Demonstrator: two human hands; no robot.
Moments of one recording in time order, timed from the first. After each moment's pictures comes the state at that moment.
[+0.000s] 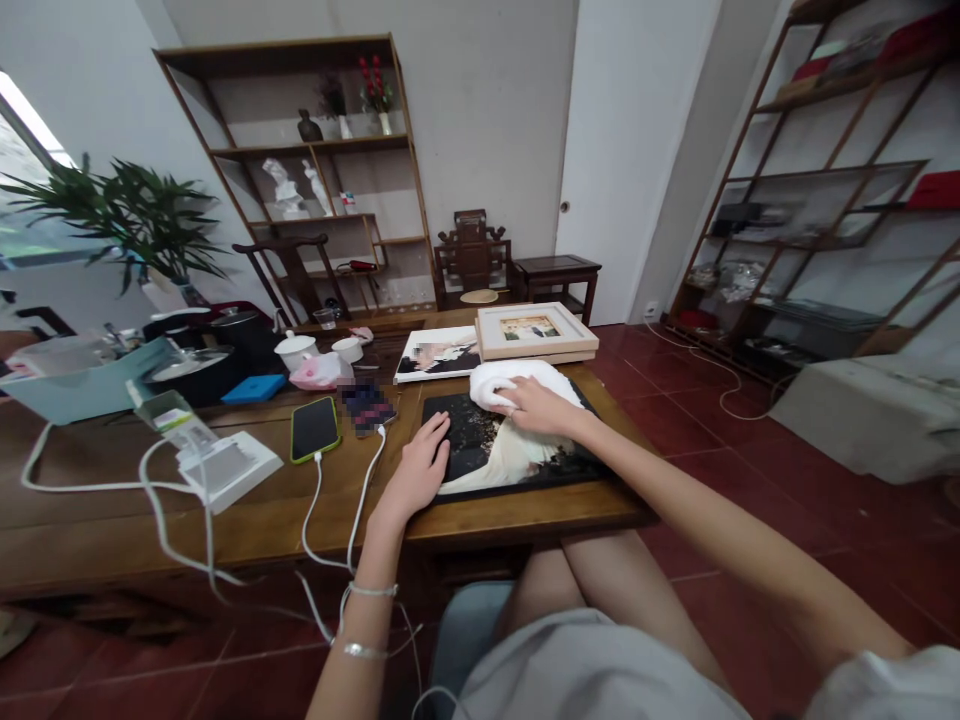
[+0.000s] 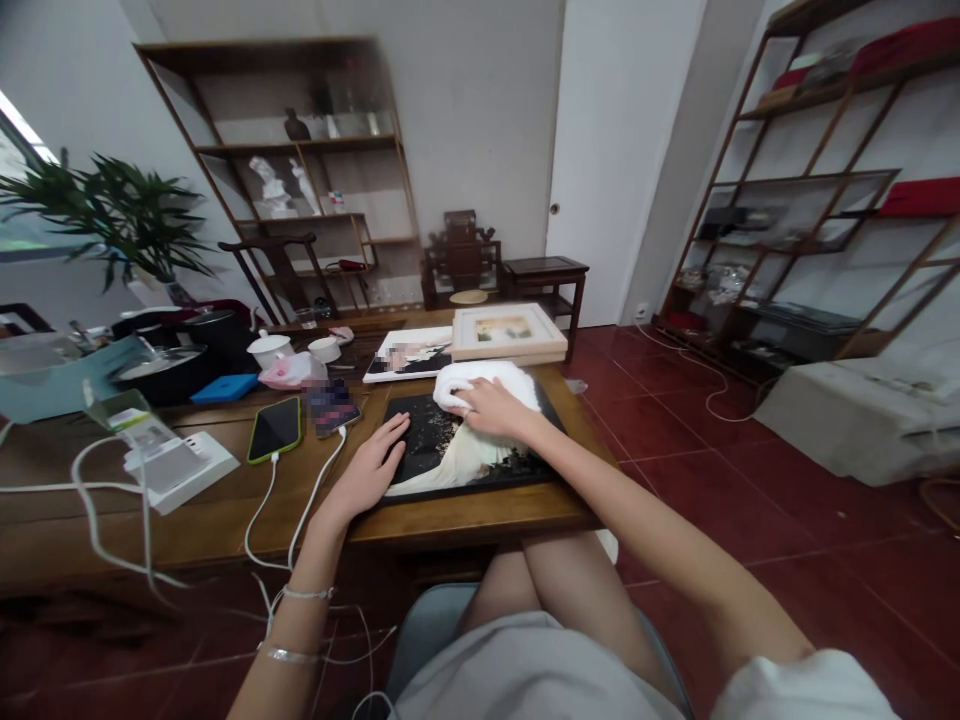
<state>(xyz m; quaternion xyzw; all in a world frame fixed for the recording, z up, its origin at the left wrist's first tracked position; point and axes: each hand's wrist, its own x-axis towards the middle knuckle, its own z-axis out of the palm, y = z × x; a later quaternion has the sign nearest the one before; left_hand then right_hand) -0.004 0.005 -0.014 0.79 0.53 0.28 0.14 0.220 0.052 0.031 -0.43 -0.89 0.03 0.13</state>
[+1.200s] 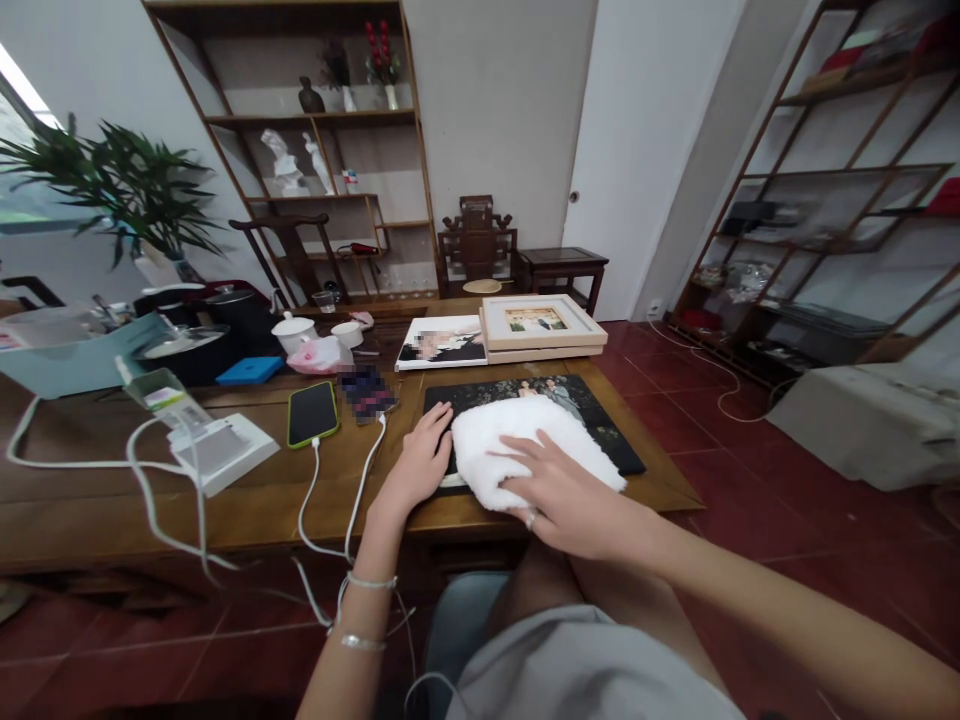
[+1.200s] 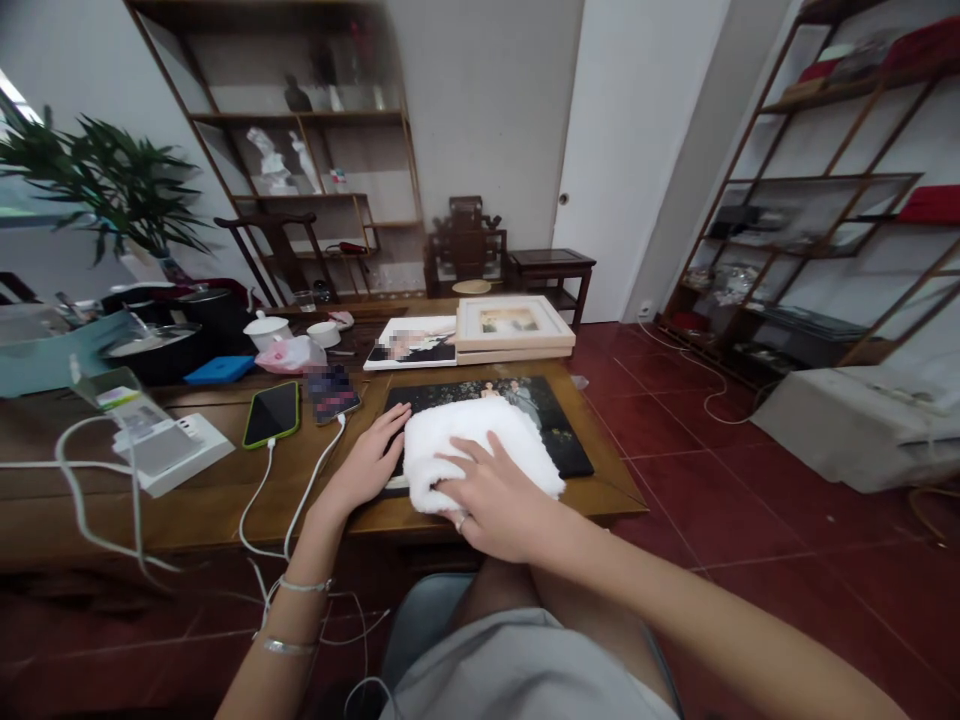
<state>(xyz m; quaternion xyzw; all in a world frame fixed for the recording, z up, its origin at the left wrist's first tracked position) -0.002 0.005 -0.015 0.79 0.53 0.28 0.14 0.212 -0.067 0.032 -0.34 -0.93 0.05 0.13</state>
